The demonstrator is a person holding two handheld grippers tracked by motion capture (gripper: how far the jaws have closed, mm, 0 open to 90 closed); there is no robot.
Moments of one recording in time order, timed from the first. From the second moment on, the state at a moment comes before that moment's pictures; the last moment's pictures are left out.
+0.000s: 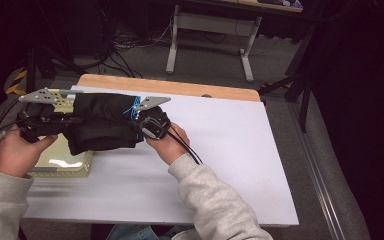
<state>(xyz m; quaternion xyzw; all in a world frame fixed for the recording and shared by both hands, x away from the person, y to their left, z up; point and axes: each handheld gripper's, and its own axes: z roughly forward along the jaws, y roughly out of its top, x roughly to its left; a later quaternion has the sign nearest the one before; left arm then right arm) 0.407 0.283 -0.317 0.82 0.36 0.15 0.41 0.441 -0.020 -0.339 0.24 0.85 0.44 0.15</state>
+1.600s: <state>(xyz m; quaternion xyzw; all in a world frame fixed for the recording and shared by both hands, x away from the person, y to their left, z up) 0.455 0.398 -0.335 0.82 0.39 0.13 0.40 0.470 0.099 -0.353 0.24 0.86 0.43 0.16</state>
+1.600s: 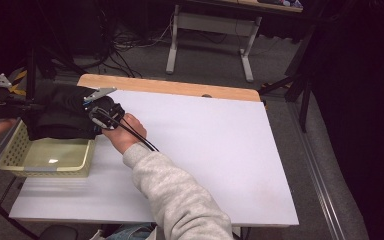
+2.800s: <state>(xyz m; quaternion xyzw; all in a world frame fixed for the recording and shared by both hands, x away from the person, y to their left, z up) 0.462 0.426 -0.380 0.82 0.42 0.11 0.36 0.469 0.136 -0.391 0.23 0.87 0.41 0.13</state>
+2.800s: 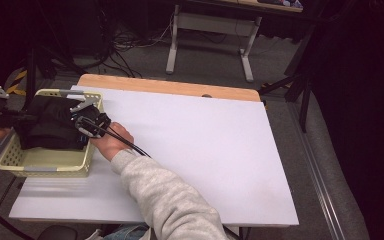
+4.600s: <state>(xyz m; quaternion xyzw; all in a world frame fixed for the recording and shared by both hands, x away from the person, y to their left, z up) 0.397 0.302 -0.309 0.81 0.35 0.17 0.43 0.430 -0.005 -0.299 0.18 0.83 0.50 0.15</state>
